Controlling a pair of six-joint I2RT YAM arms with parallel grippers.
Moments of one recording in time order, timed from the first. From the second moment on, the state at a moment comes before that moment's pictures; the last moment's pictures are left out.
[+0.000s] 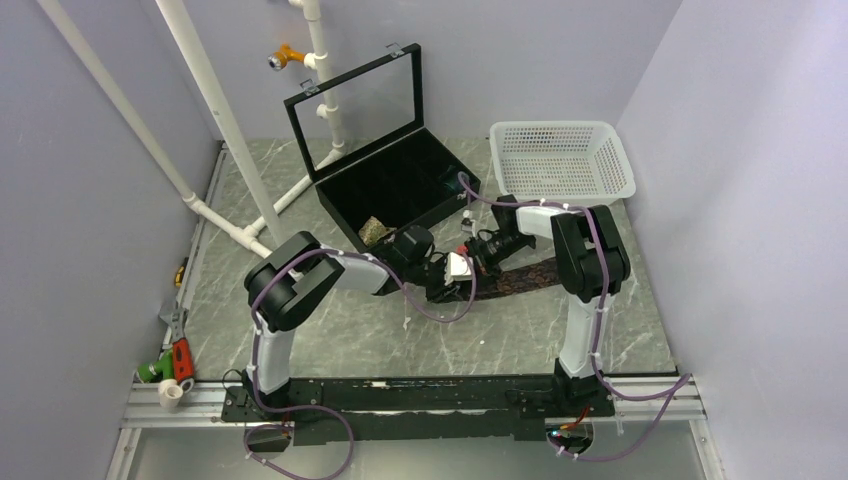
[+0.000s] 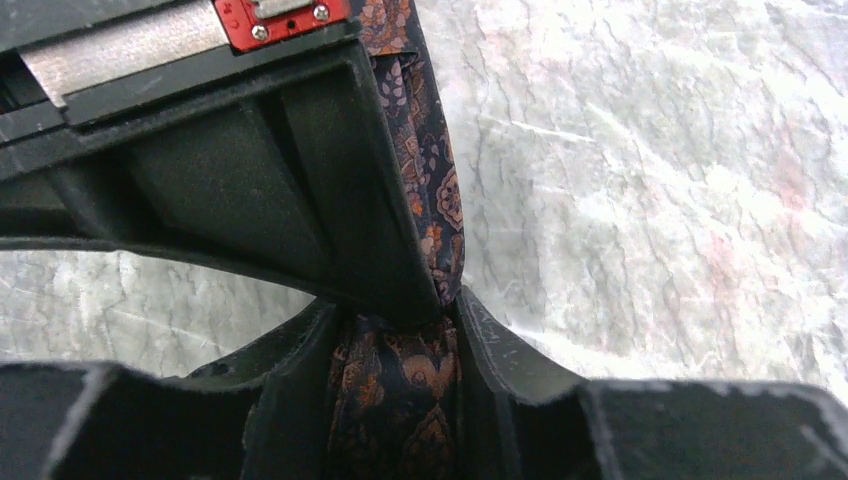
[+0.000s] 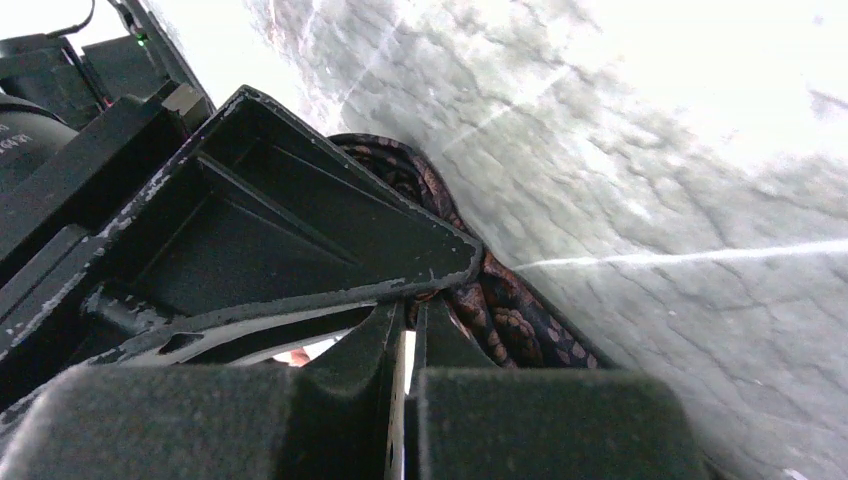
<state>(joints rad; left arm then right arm) -0.83 1.99 0.99 0.38 0.66 0.44 0.26 2.02 1.18 -0.76 -0.89 -0.08</state>
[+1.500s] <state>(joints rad) -0.82 1.96 0.95 0.43 0.60 0.30 0.27 2.13 1.24 -0.80 -0.93 -0.04</state>
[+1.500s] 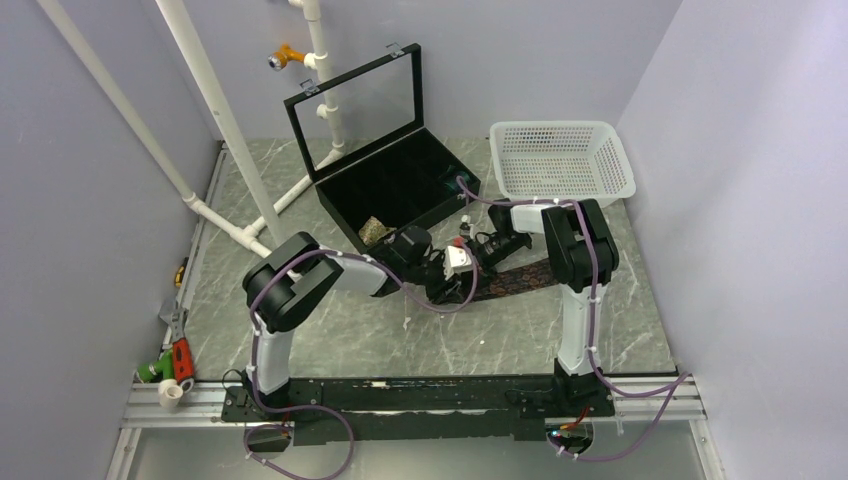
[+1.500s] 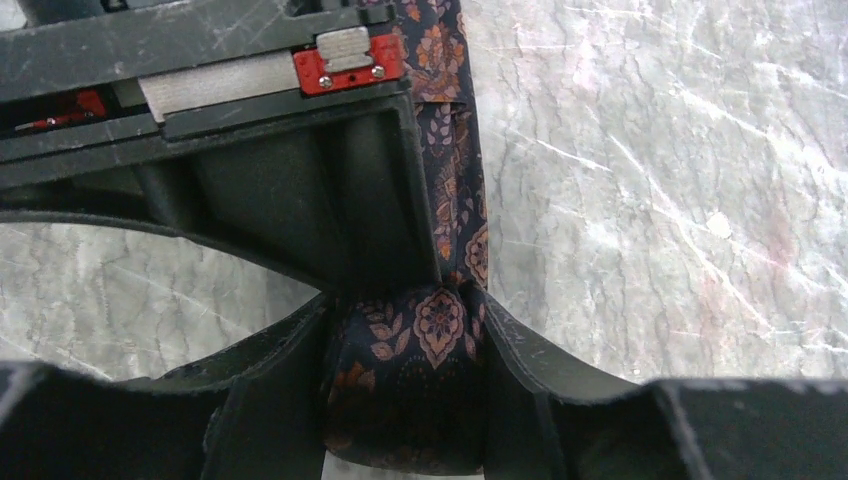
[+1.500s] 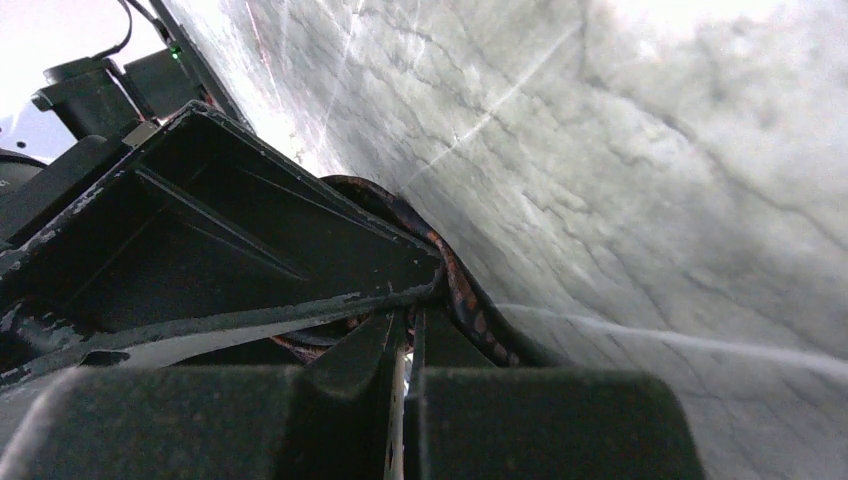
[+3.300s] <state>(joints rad) -0.83 1.97 1.14 0.04 0.54 0.55 -0.17 1.79 1.12 -0.84 -0.08 -0.56</state>
